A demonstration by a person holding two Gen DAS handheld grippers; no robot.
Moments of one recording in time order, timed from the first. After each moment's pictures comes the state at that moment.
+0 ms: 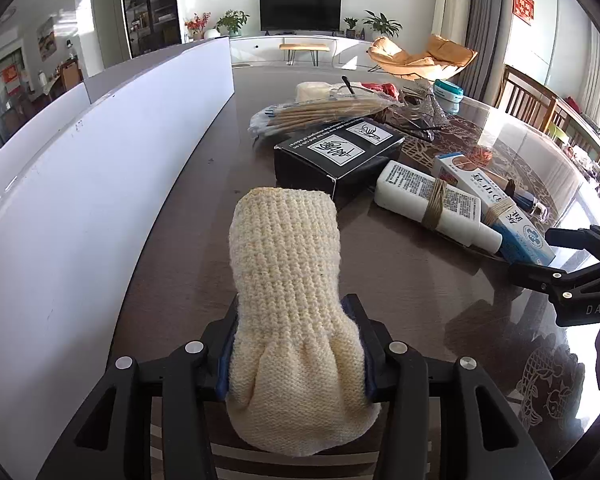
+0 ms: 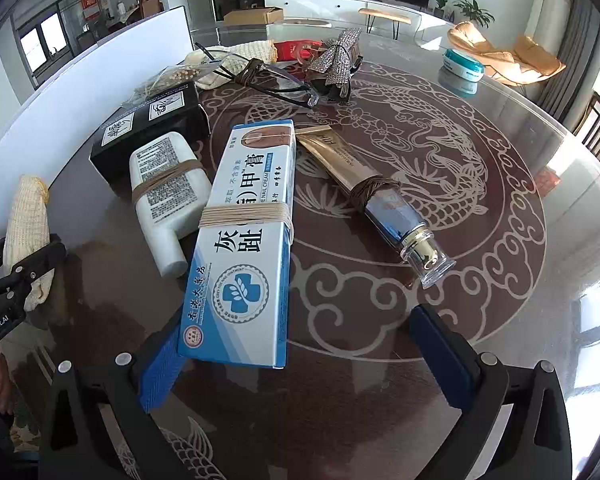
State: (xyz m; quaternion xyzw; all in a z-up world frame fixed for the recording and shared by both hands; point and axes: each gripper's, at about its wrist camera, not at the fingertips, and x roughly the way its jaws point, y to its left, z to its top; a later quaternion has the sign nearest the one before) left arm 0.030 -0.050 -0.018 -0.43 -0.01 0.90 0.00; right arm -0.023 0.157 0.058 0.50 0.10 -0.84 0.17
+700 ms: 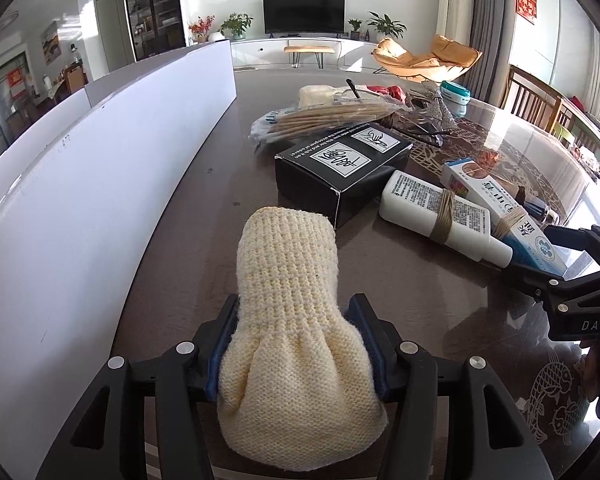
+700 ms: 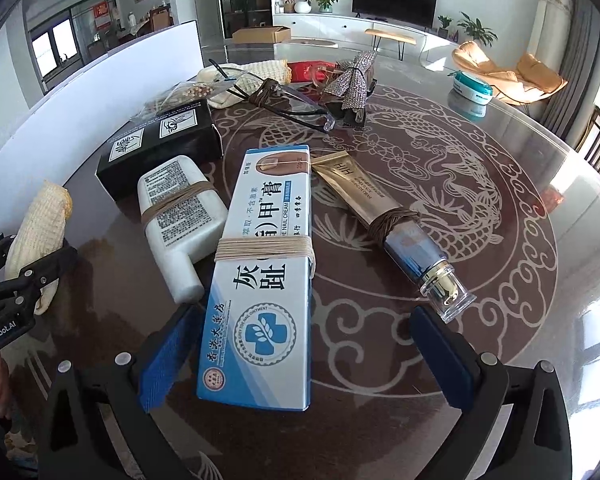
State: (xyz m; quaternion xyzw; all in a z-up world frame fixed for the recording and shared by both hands) left arm 0.018 -0.048 -0.019 -0.43 0.00 0.90 -0.01; right arm -0.030 0.149 0.056 0.46 0.09 -0.86 0.18
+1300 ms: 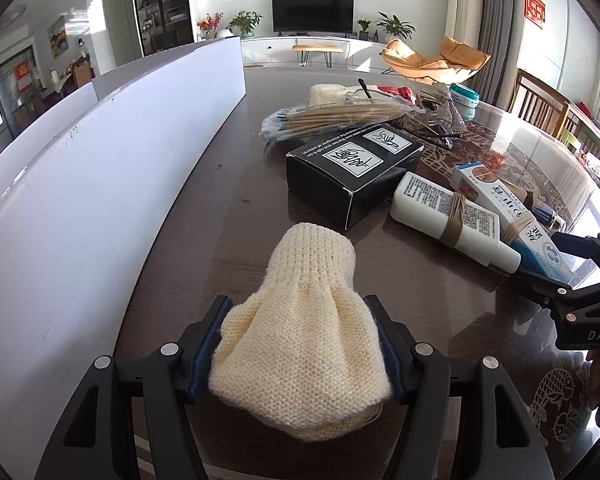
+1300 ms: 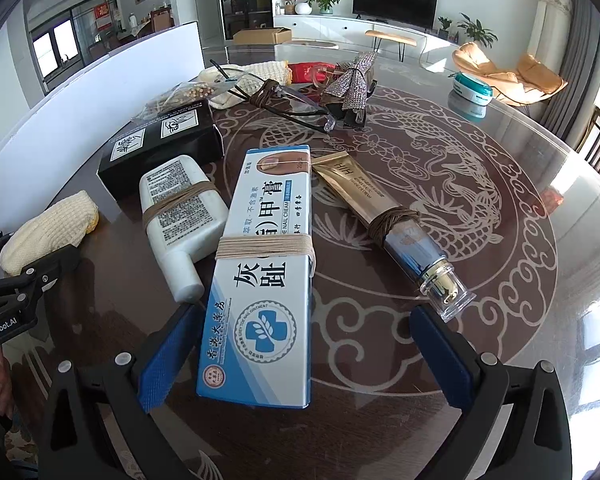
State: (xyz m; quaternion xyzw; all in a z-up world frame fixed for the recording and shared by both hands) left arm 0.018 -0.051 -0.020 -0.43 0.00 0.90 -0.02; right arm -0.029 0.150 0.056 0.46 0.10 -0.86 0.18
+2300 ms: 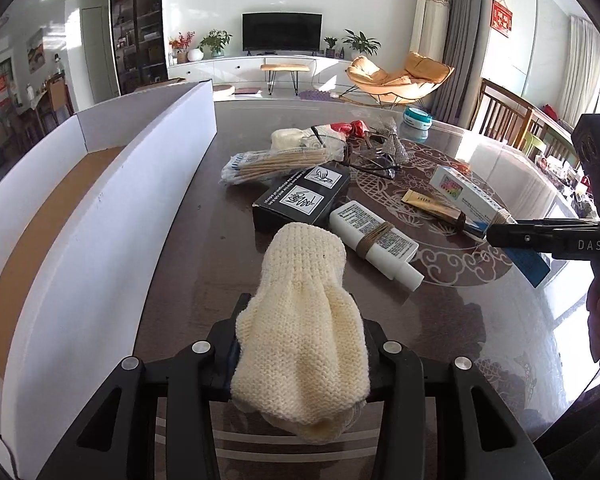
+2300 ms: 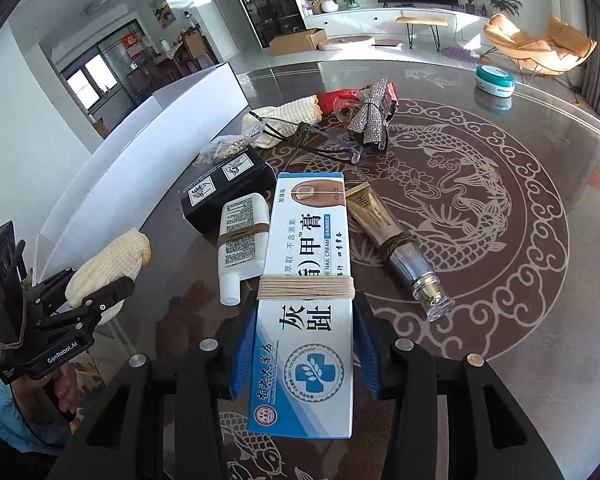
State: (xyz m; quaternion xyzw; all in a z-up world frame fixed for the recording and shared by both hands) left arm 0.050 -0.052 0.050 -0.39 -0.02 0.92 0.04; right arm -0.036 0.184 0.121 0.48 -0.01 -0.83 0.28
